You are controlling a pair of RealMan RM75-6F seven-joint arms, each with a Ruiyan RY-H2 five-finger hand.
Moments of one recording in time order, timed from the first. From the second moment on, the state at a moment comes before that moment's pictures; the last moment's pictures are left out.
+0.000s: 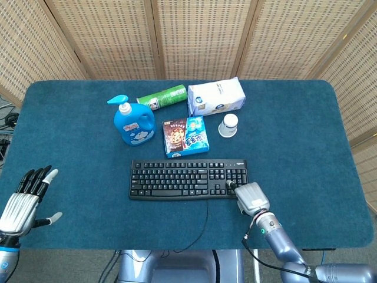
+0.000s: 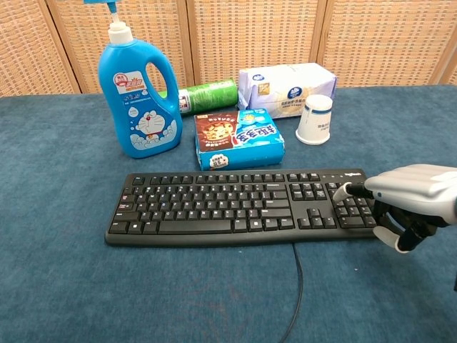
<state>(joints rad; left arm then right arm) -0.11 -1.17 0.03 -1.58 1.63 1.48 0.02 0.66 -1.42 0.03 -1.85 -0.78 1.04 -0.82</state>
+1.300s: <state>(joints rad) -0.11 -1.17 0.03 -1.58 1.63 1.48 0.02 0.70 -1.43 -0.01 -1.81 -0.75 1.05 -0.77</state>
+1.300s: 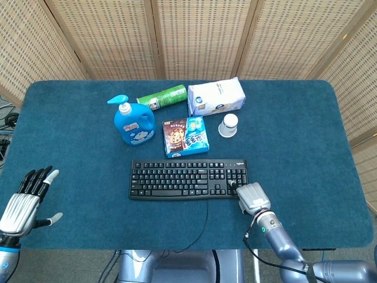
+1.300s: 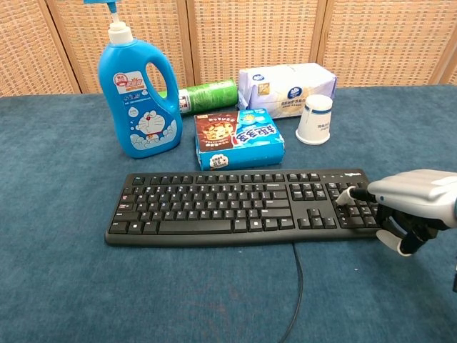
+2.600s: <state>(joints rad) -0.11 -1.18 0.04 -1.58 1.63 1.48 0.04 0.31 -1.23 -0.17 -1.69 -1.51 1.60 -0.19</state>
